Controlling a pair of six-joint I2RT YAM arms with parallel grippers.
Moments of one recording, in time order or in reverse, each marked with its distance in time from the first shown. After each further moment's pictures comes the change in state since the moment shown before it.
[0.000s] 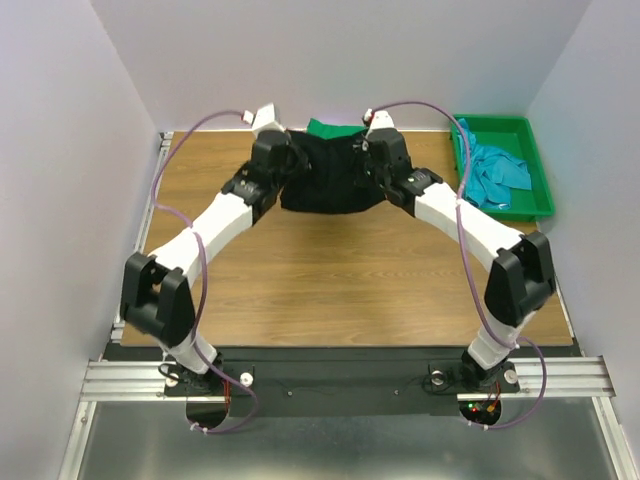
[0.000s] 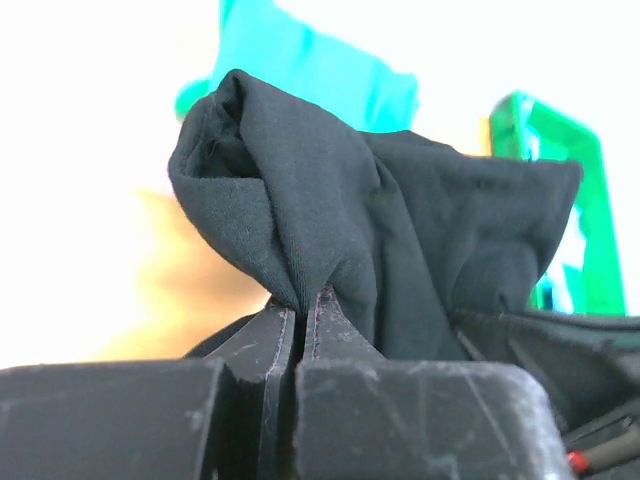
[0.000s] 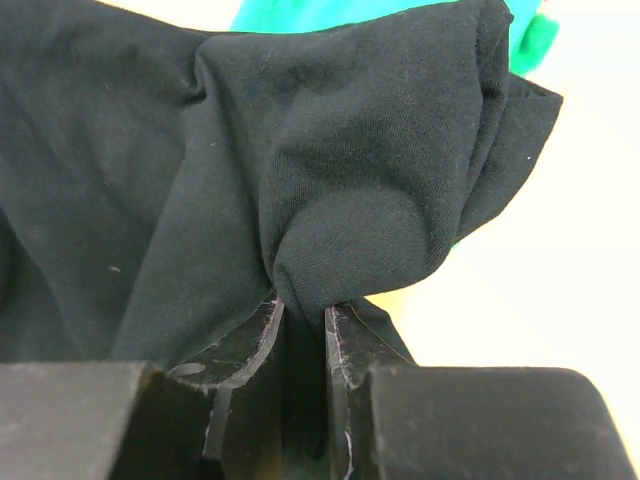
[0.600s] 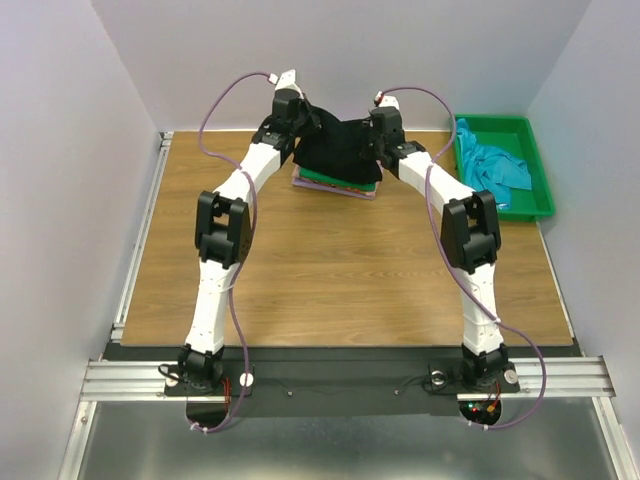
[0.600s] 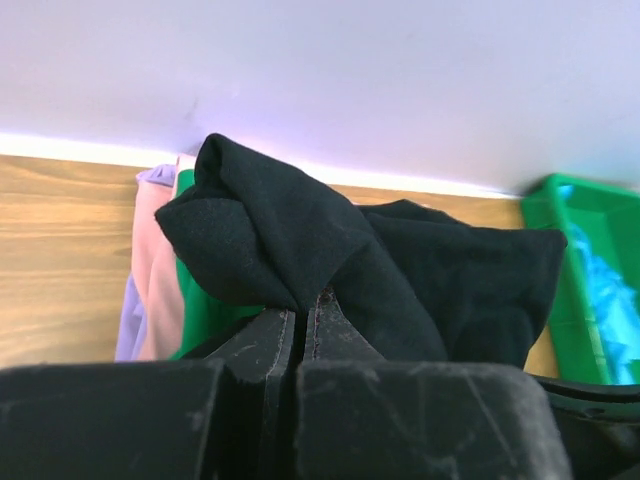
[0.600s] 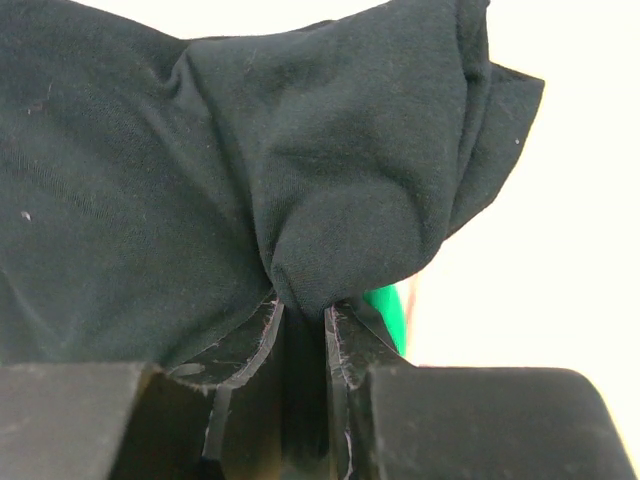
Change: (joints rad) left arm 0.168 0.816 0.919 -0.030 0.240 0.136; right arm -0.182 0.547 0.527 0.006 -0.002 0.042
